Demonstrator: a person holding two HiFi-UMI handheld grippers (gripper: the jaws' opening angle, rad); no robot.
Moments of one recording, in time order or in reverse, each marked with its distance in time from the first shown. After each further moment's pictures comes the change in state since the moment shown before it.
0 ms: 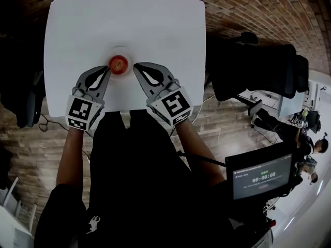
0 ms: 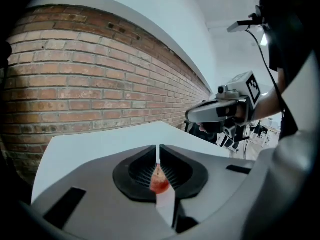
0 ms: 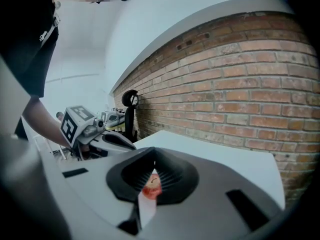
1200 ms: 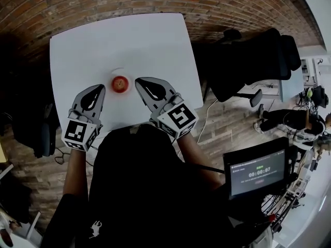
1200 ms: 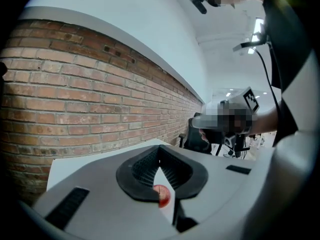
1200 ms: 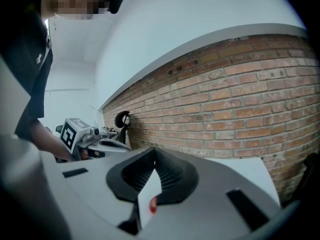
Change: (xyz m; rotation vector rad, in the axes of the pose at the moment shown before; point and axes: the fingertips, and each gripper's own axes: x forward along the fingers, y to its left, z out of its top) left arm -0.050 0.003 0.076 0.048 -0.140 -0.072; right arm -0.043 0.013 0.064 0.094 -0.176 -0.141
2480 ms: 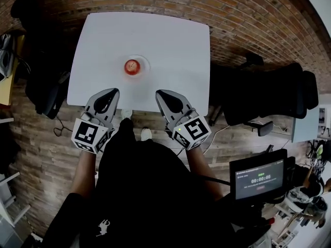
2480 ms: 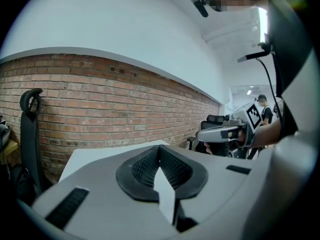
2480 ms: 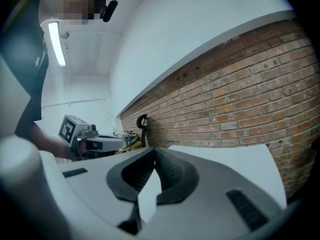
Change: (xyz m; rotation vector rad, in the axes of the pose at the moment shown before) left arm -0.059 -0.129 -0.001 -0.034 -0.035 0.259; right arm -0.126 0.020 -0.042 0.043 -0.037 0.198
